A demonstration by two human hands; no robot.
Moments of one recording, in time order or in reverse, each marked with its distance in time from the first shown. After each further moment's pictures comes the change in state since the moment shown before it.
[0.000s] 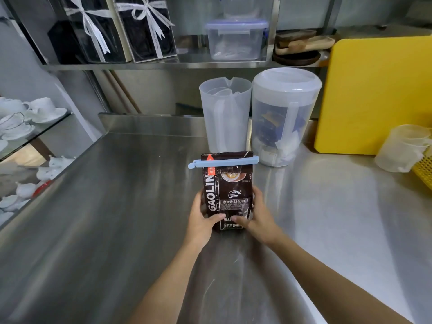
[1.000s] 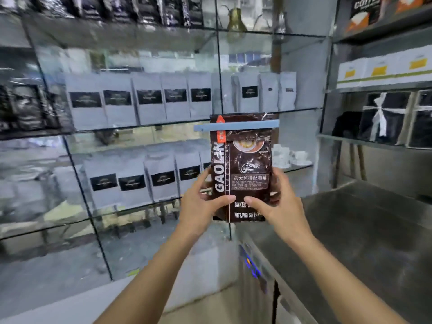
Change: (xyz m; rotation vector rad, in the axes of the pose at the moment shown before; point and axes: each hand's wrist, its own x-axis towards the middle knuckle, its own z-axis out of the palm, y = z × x) left_hand -0.397 0.205 -0.307 0.200 0.919 0.503; right_hand -0.201 -0.354 0.251 0.327 -0.503 -0.794
